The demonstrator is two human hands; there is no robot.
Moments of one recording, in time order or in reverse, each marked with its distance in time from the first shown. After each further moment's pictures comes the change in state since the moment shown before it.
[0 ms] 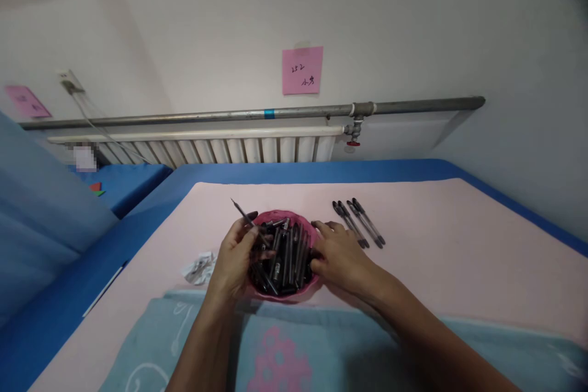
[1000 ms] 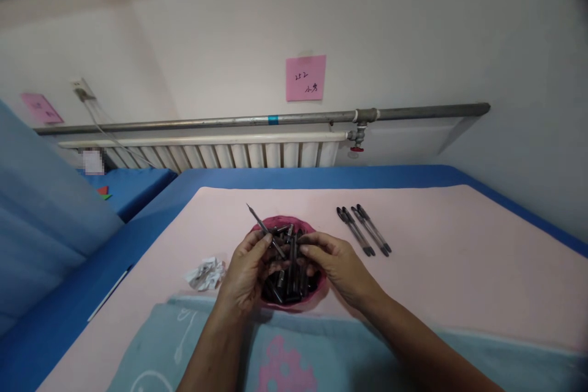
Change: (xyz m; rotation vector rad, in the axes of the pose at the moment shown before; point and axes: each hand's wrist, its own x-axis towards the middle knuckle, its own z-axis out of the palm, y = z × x) left_hand -0.007 0.000 0.010 -0.211 -0.083 -0.167; right_hand 0.001 -0.025 0.006 1.477 0.105 0.249
